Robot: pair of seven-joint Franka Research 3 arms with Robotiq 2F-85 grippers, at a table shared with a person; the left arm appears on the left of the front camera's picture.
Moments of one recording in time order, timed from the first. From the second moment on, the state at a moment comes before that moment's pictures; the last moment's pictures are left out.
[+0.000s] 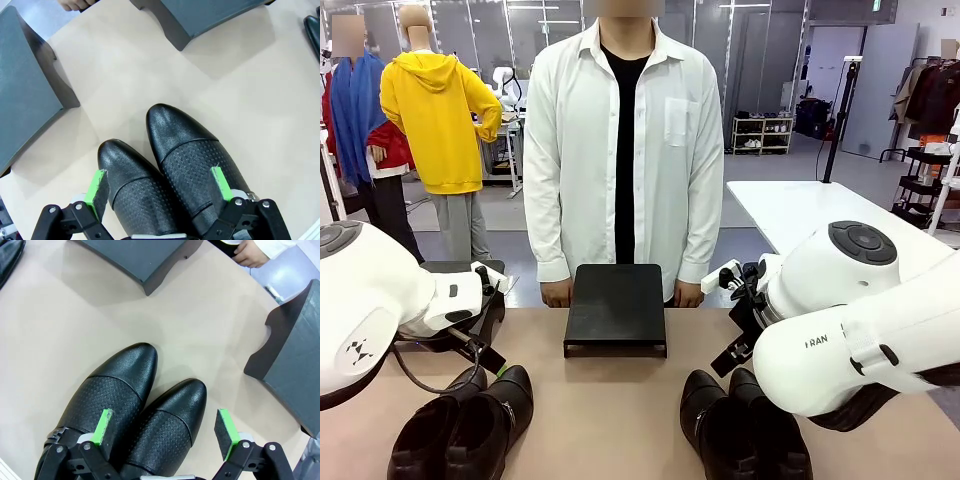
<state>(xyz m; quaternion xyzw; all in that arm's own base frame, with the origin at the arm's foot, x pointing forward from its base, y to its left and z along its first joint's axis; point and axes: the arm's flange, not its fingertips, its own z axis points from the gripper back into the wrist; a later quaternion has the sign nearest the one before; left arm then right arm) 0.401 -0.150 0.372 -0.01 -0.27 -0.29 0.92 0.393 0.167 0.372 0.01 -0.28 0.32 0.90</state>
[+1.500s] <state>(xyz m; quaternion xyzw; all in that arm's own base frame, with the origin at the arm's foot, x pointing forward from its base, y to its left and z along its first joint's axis) 0.405 -0.160 0.410 -0.02 -0.25 -0.30 0.92 0.411 0.161 0.434 -0.02 -0.30 0.33 0.89</state>
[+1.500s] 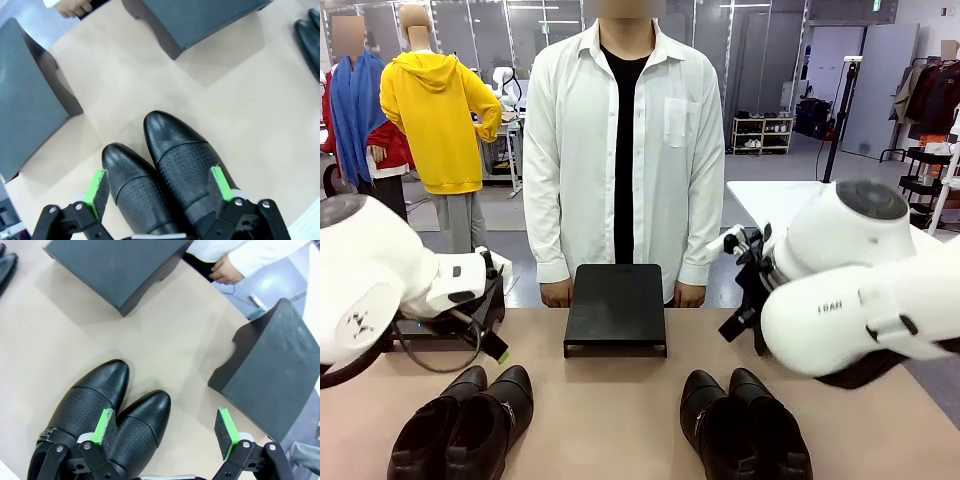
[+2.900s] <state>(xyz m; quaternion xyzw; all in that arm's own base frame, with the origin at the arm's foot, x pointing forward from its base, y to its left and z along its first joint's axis) 0.280 0.103 0.541 -0.52 -0.28 -0.18 0.79 0.346 -0.130 0.531 0.48 -0.18 0.08 0.85</state>
